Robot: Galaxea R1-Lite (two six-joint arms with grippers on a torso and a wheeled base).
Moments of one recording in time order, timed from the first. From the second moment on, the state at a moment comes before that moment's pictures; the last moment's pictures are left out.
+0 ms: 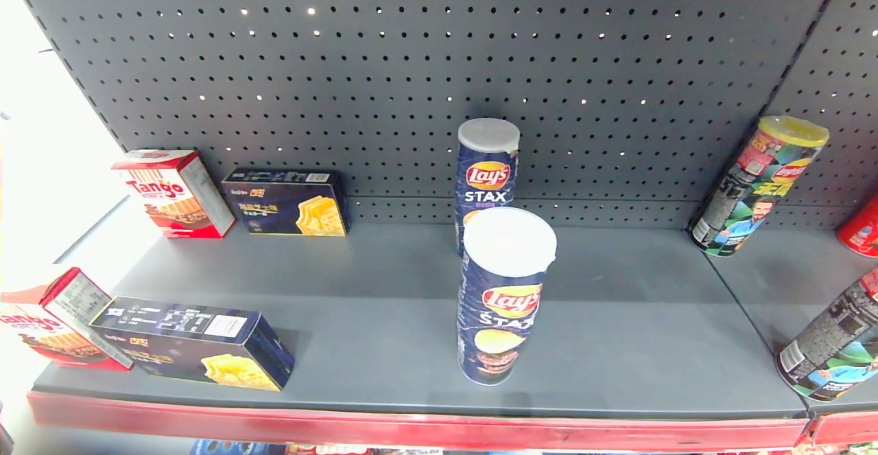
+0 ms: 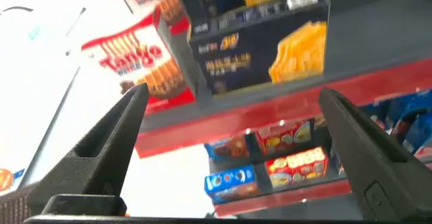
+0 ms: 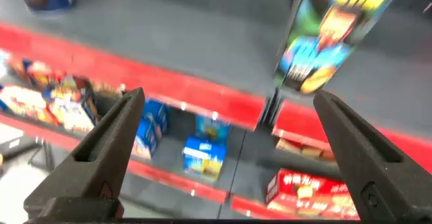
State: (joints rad) left arm -0.31 0.08 -0.24 0.13 0.23 0.30; right arm 0.45 0.06 -0.07 0.06 -0.21 -0.12
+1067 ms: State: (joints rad) left arm -0.31 0.00 -0.10 0.13 0.24 0.35; right arm 0.05 0.09 -0.03 -0.01 0.02 -0.01
